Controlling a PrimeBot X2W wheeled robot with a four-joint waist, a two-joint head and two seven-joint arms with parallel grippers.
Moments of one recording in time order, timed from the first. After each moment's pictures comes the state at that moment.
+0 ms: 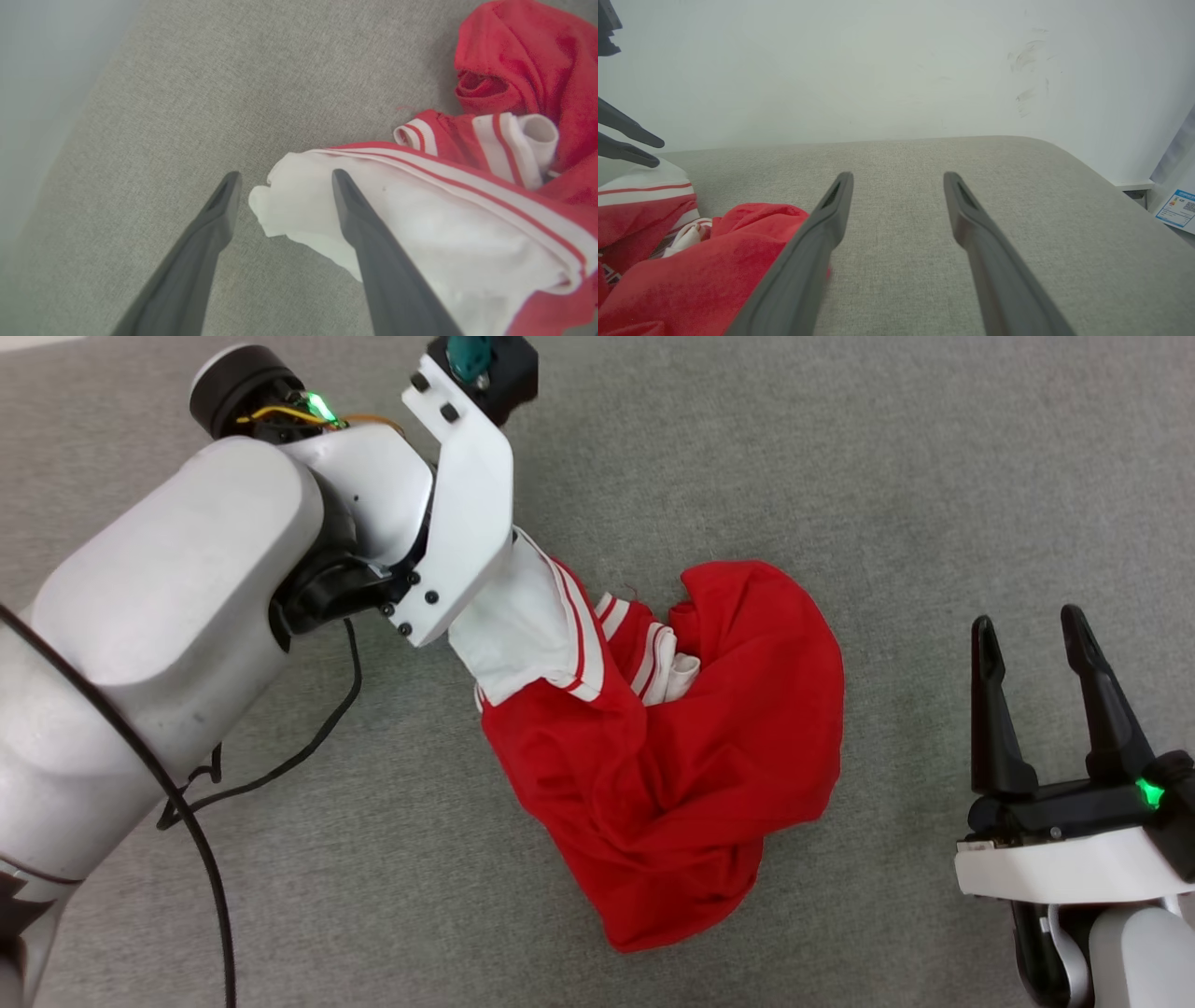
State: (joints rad) left arm -1.24 0.57 -1.00 0.24 -0.85 -0.13 0.85; right arm -0.13 -0.05 -0.02 -0.09 0.12 0.13 -0.26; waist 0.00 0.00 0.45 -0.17
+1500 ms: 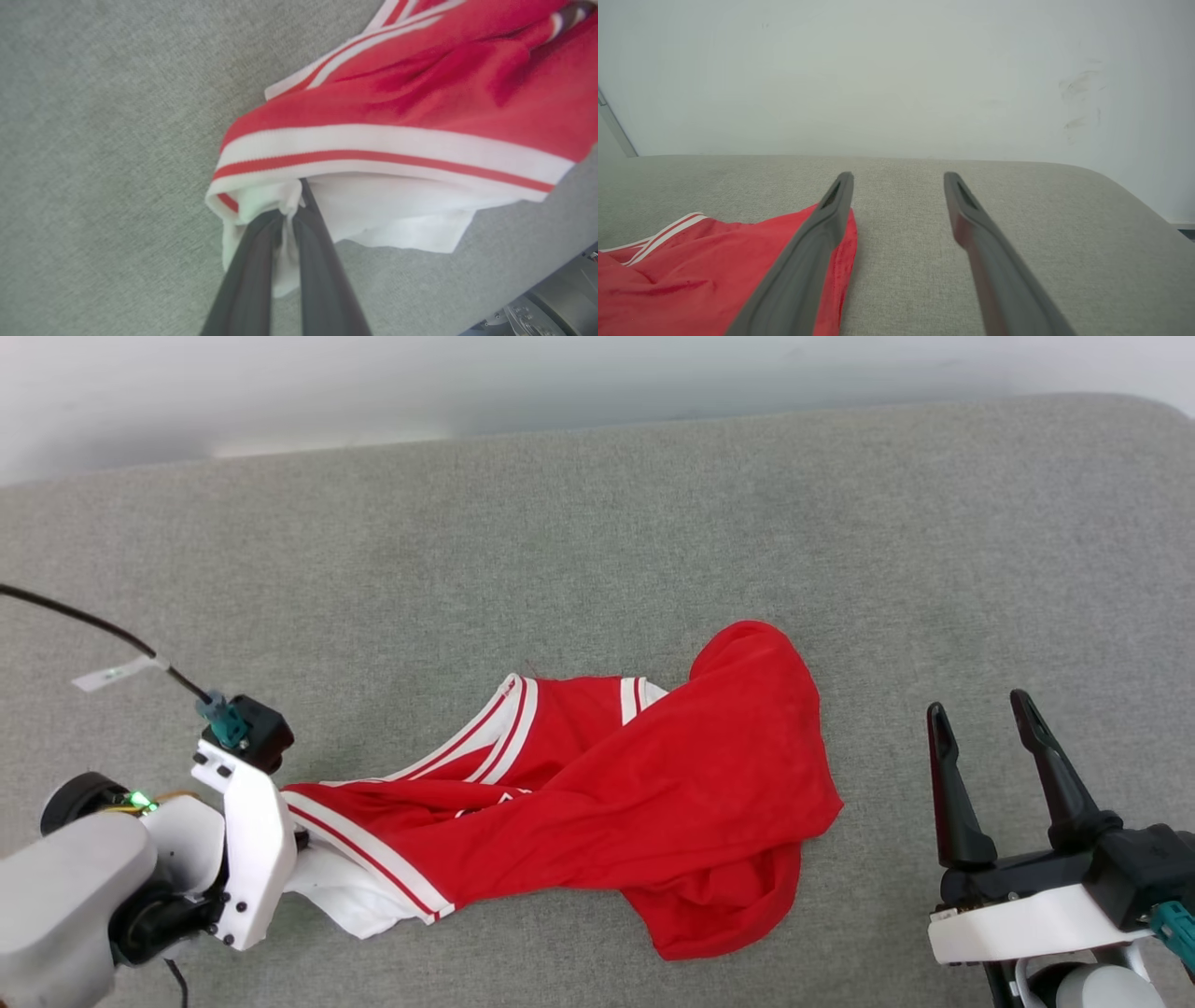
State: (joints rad) left arm -0.81 0.93 -1.27 0.27 -1.14 -0.03 0.49; right arm -0.04 -0.05 0.00 -0.03 0.06 0.13 -0.26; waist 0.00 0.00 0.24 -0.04
